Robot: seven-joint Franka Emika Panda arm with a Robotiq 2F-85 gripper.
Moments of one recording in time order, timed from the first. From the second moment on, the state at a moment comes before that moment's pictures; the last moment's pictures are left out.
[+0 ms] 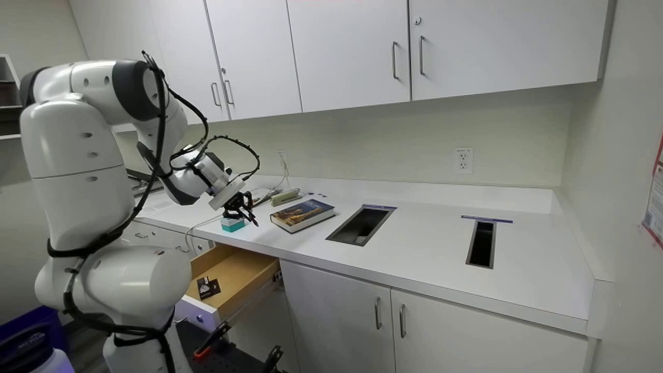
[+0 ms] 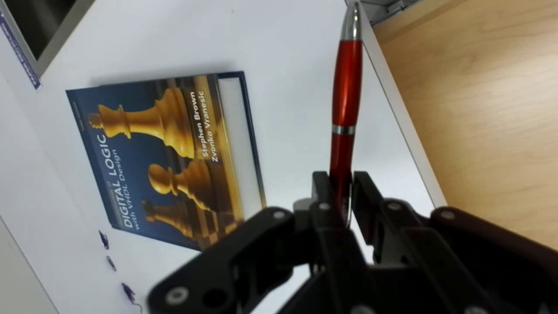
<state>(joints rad) 0.39 0.05 0.16 -2.31 -0.83 2.54 0.14</state>
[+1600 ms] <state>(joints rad) 0.41 0.32 0.21 -2.07 -0.56 2.59 0.07</state>
